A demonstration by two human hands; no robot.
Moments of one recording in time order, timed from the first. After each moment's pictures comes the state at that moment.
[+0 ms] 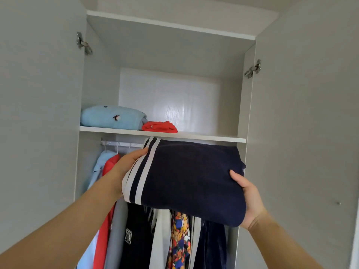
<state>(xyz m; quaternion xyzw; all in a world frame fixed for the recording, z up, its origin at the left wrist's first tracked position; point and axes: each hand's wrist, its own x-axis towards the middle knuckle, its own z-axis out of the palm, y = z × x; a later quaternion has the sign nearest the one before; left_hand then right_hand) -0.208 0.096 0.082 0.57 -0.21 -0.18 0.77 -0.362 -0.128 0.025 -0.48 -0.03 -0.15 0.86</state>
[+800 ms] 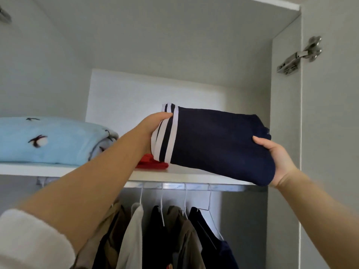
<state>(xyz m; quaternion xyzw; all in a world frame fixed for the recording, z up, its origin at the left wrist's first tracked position) 0.060 -0.109 0.227 0.57 -0.31 -0.12 0.75 -0.090 -0.339 0.181 -0.57 -0.02 -0.27 0.78</state>
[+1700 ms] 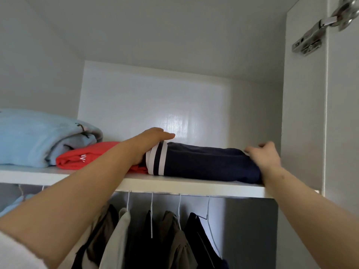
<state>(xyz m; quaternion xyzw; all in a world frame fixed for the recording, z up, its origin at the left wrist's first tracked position) 0.115 -0.177 0.207 0.74 -0.28 -0.03 0.61 0.004 -0.424 0.189 -0.73 0.26 -0.46 0.43</state>
